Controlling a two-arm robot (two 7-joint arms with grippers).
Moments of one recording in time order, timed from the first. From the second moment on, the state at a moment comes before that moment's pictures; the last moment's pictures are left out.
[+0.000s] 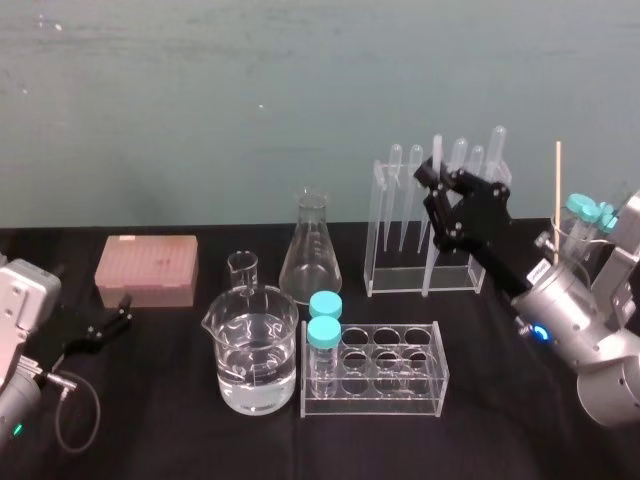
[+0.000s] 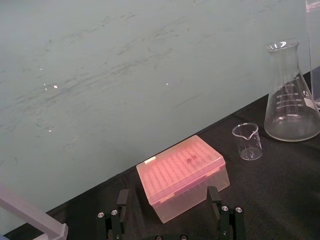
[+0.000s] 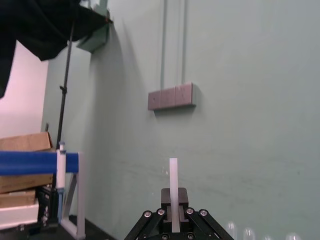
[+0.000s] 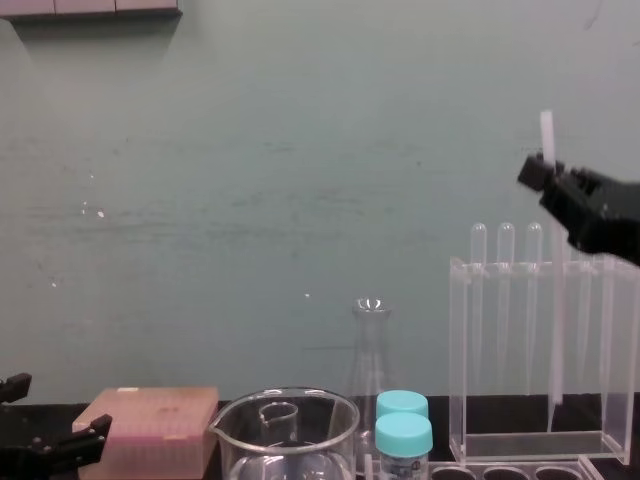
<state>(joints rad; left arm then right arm) -0.20 0.60 0.45 -1.41 -0.25 -0.12 0.03 0.35 0.38 -0.32 -1.28 0.63 -0.52 0.64</state>
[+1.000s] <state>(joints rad) -0.20 0.60 0.45 -1.41 -0.25 -0.12 0.03 0.35 0.38 -0.32 -1.28 0.63 -0.53 0.64</state>
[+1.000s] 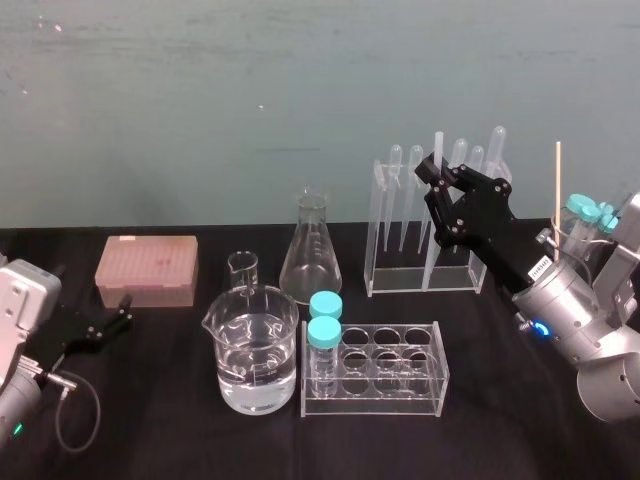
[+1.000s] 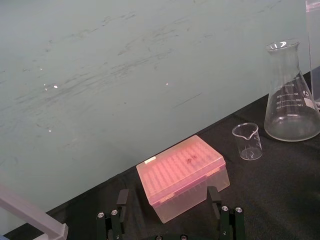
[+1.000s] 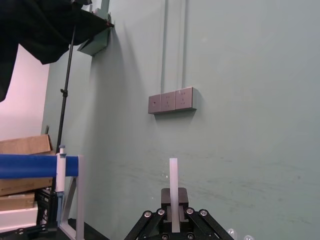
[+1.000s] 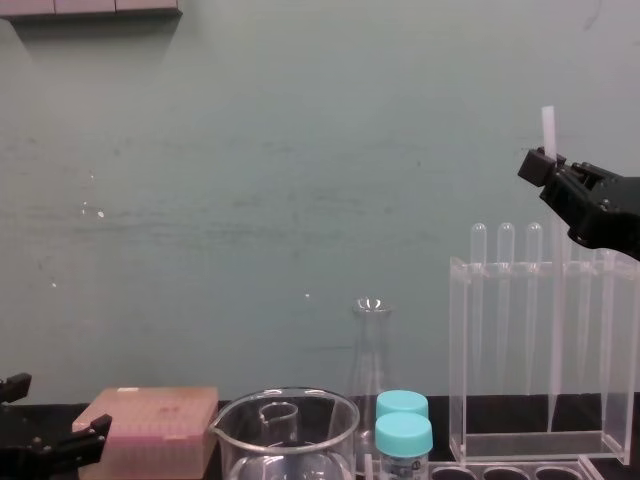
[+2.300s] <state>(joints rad) -0.20 0.60 0.45 -1.41 -0.25 -0.12 0.03 0.35 0.38 -0.32 -1.28 0.63 -0.53 0.64</state>
